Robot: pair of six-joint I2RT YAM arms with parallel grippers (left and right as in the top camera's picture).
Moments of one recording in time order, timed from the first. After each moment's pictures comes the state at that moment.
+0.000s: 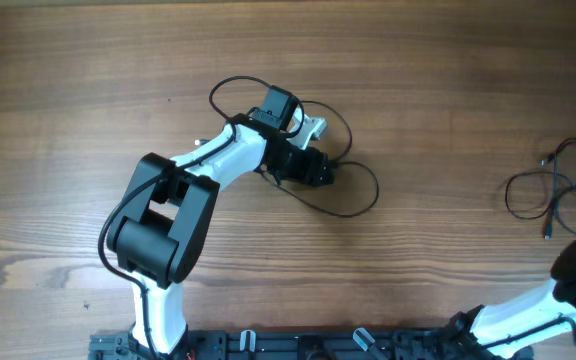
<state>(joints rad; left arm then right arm) -0.49 2.05 1.27 -0.49 0.62 -0.15 -0.67 1.86 2.04 -1.19 -0.15 0.50</state>
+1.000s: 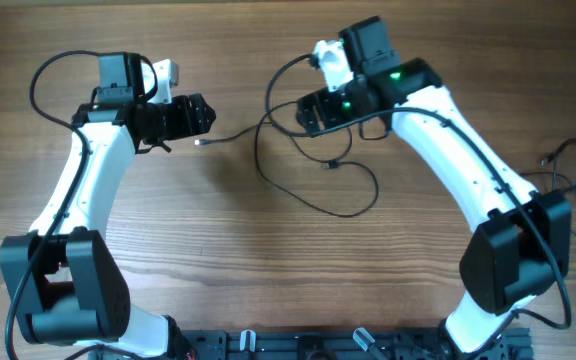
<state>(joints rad) 0.05 1.69 1.23 -0.62 0.39 -0.15 0.43 1.87 1.59 -0.77 -0.24 -0.04</state>
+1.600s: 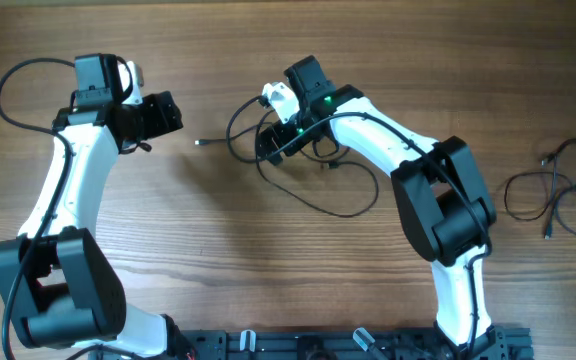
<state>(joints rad) 0.13 1.69 1.23 -0.61 0.19 -0.20 0.53 2.21 1.59 -0.54 -0.39 -0.13</state>
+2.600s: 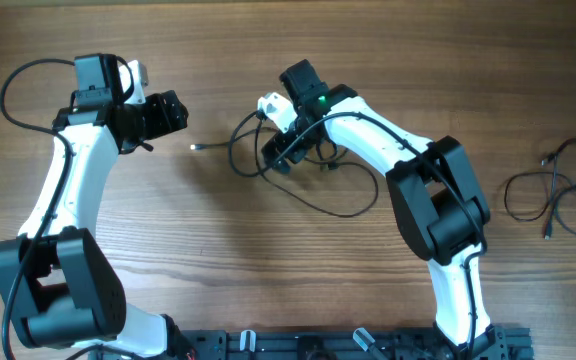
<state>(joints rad) 0.13 1.69 1.23 -0.61 0.26 -0.20 0.55 2.23 1.63 -0.66 -0.26 -0.32</state>
